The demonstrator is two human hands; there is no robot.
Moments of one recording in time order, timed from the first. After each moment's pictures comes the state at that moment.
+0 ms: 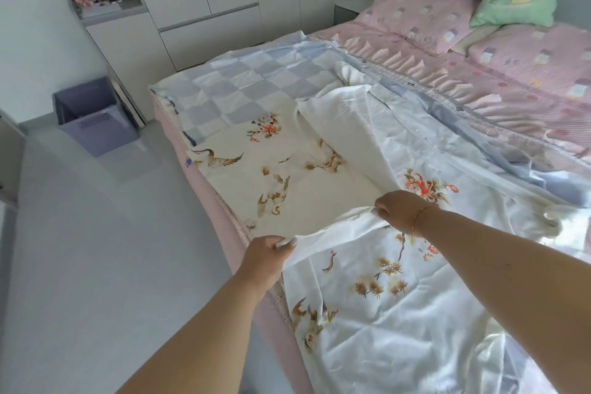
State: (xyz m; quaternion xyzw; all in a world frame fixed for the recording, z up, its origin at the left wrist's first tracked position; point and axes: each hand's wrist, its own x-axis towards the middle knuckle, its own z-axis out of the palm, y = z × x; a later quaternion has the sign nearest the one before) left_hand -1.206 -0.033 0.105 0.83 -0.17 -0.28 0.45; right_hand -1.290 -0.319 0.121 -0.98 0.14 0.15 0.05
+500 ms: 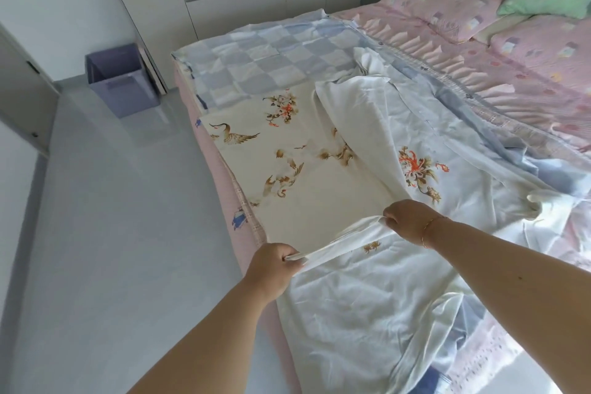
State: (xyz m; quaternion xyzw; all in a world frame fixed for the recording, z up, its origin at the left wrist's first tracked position) left_hand -1.353 -0.025 0.076 0.86 -0.17 -0.29 0.38; right_hand -1.409 -0.321 0.087 -0.98 0.09 0.19 0.05
